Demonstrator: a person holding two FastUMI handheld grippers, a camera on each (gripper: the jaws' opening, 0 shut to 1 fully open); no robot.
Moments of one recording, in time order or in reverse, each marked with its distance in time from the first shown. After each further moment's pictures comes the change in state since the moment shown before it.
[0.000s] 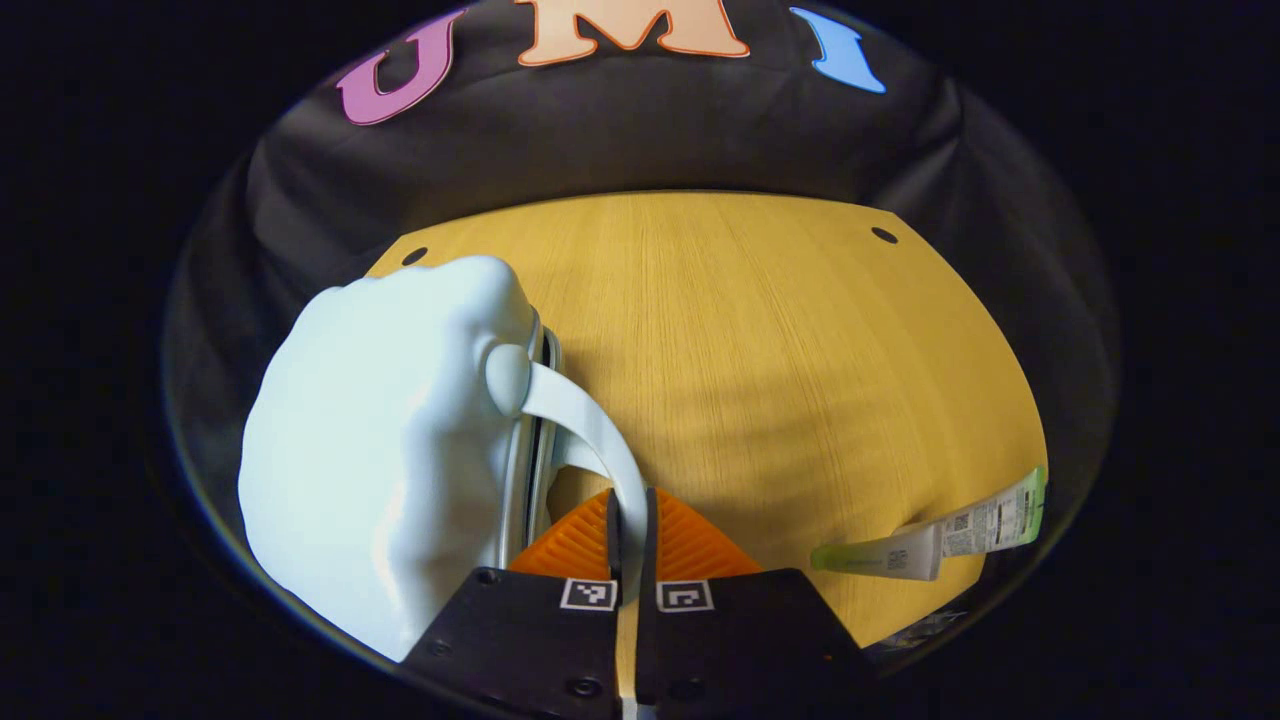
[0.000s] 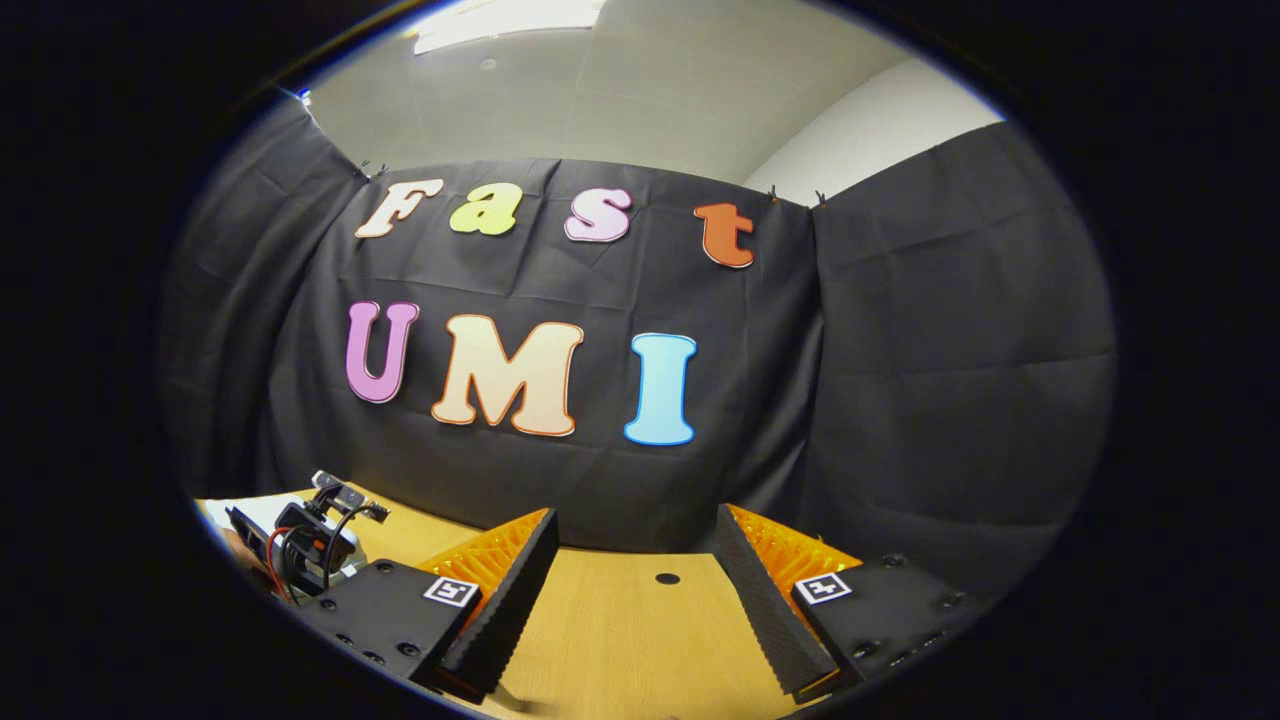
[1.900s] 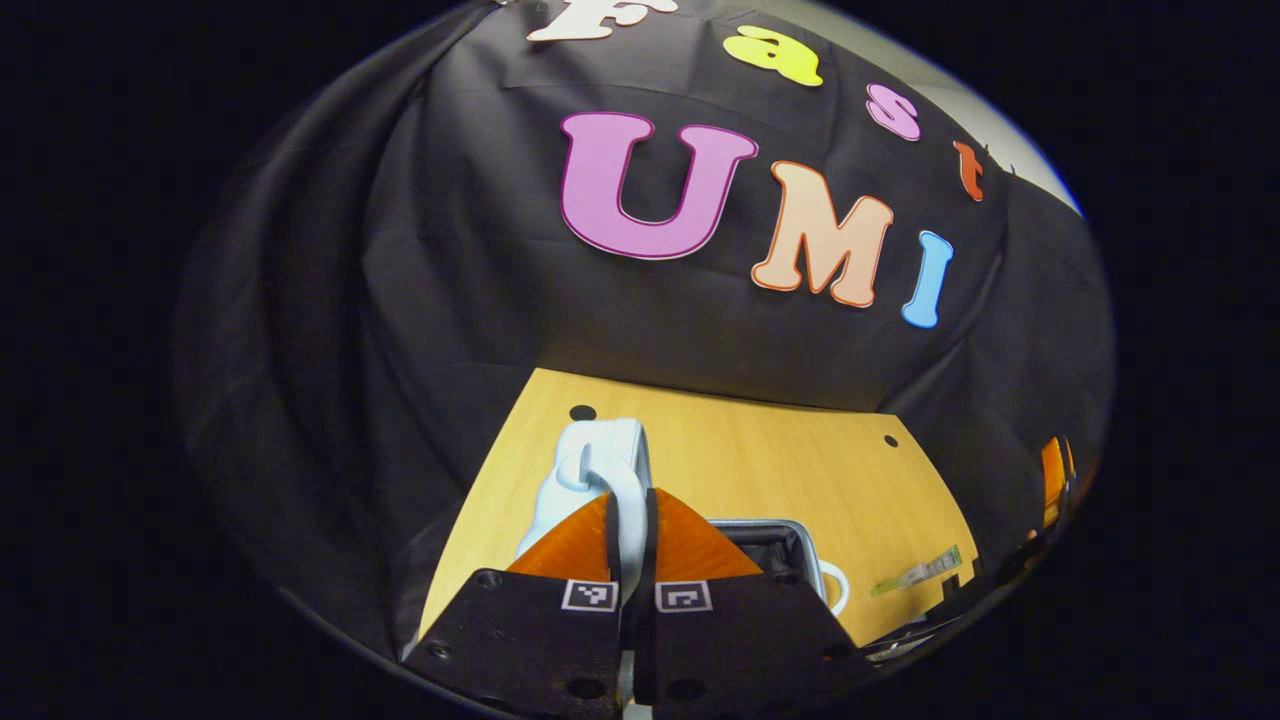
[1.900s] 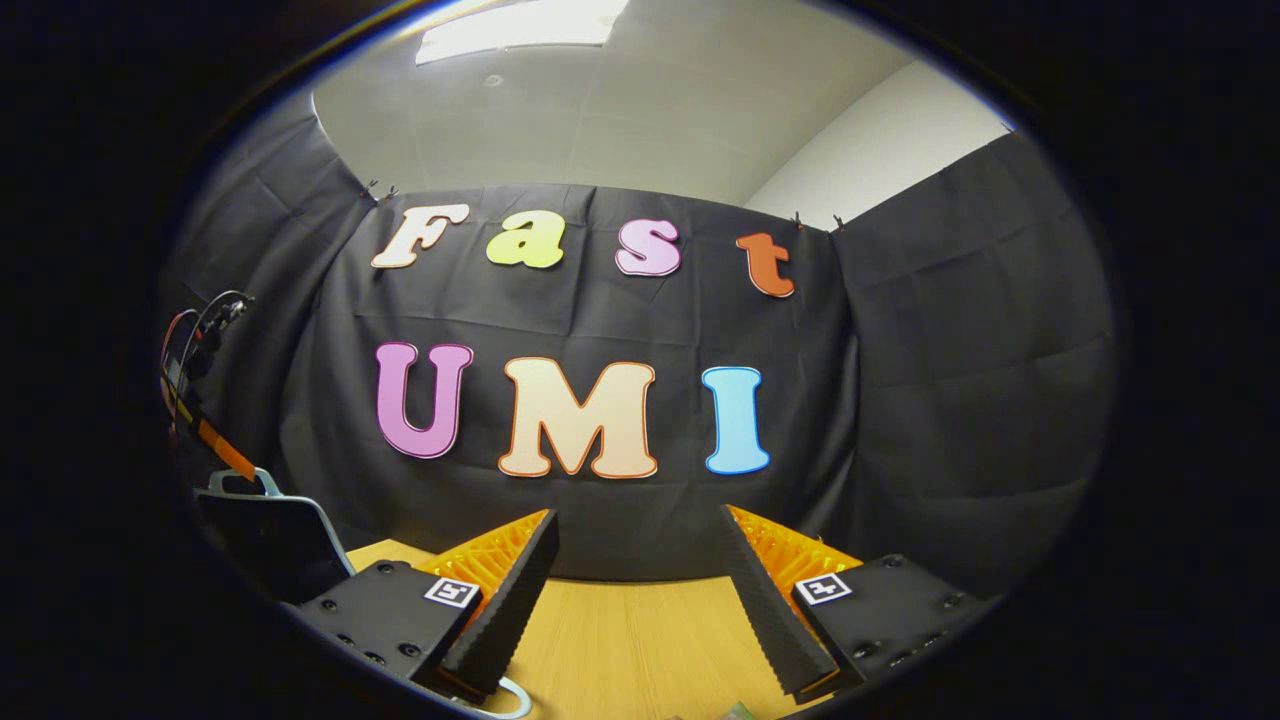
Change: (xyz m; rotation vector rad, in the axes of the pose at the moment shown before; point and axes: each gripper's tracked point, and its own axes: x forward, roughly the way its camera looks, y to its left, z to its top) left arm -0.157 0.352 0.130 -0.185 -0.450 -0.094; right arm 0.007 0.230 0.042 0.065 -0.087 -0.056
